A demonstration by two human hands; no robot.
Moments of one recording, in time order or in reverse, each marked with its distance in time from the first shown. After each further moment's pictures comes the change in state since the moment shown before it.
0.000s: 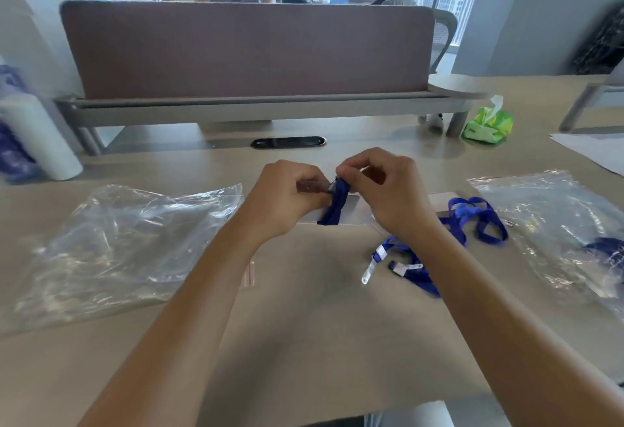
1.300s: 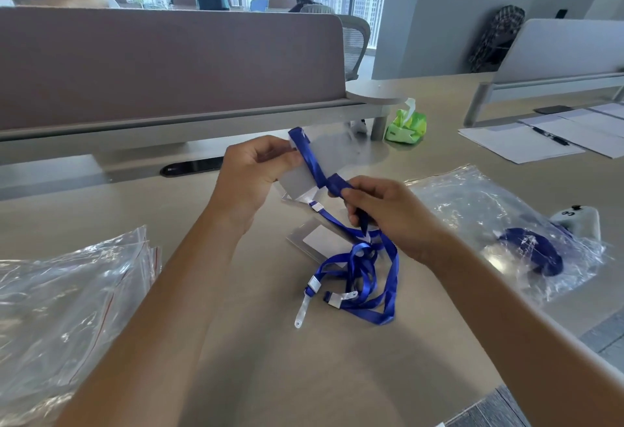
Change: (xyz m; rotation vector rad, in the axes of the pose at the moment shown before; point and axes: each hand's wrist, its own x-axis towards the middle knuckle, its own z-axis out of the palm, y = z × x) left_hand 0.099 0.034 0.060 -0.592 0.114 -0.066; right_hand 0.002 0.055 -0.095 0.118 -0.123 0.356
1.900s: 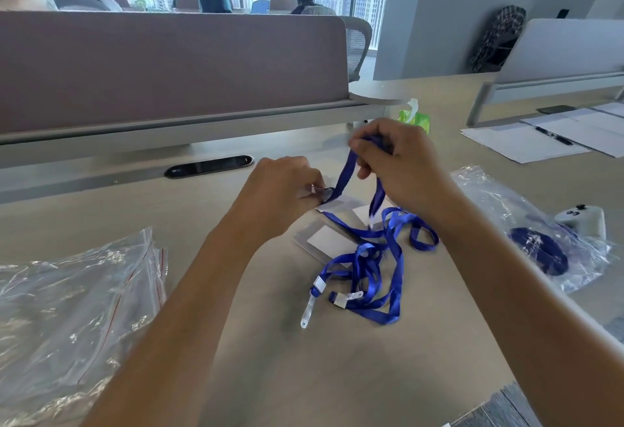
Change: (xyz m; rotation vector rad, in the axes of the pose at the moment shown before) left_hand -0.008 0.003 0.012 1.006 -0.276 0.408; right_hand 0.017 -0.053 -0.008 -0.282 0.325 -0.261
